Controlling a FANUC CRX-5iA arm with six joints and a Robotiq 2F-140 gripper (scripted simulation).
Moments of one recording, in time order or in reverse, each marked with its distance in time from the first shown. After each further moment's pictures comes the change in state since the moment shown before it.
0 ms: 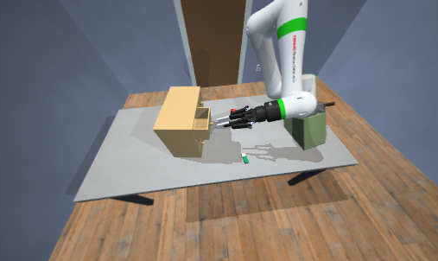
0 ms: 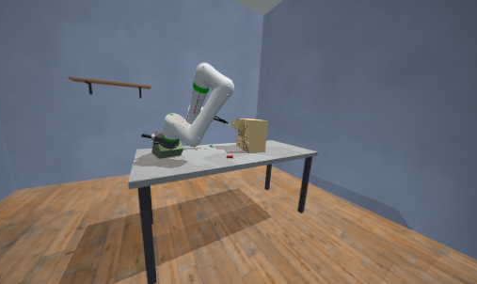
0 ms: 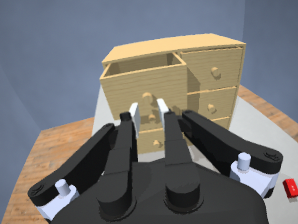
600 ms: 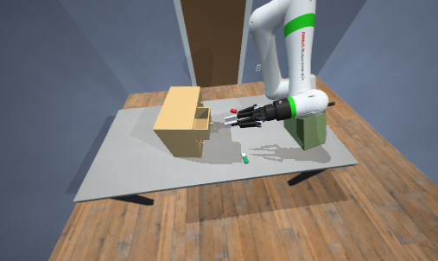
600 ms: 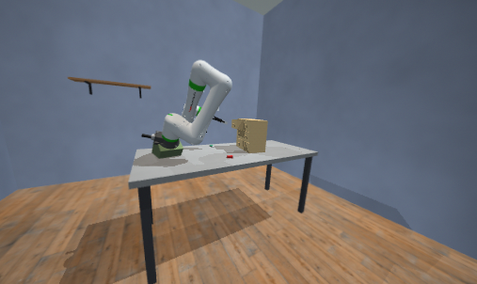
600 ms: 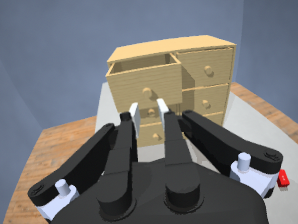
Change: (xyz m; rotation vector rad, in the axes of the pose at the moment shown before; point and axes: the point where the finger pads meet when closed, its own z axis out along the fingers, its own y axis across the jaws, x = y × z) arm -0.004 0.000 -0.039 0.002 0.001 0.000
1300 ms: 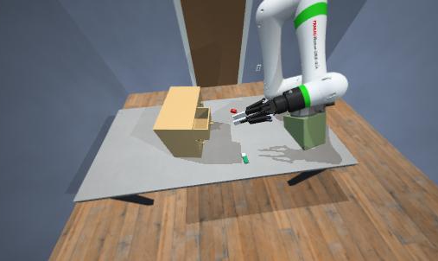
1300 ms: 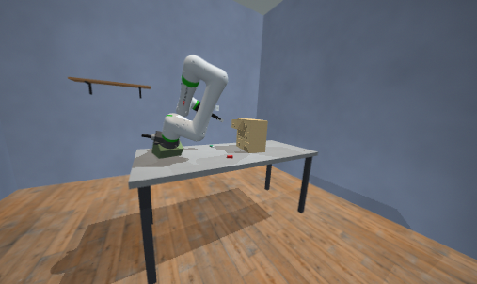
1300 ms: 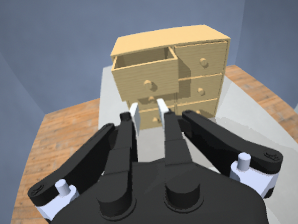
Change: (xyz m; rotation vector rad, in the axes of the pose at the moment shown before) arm 0.008 -0.002 -0.046 0.017 -0.137 0.011
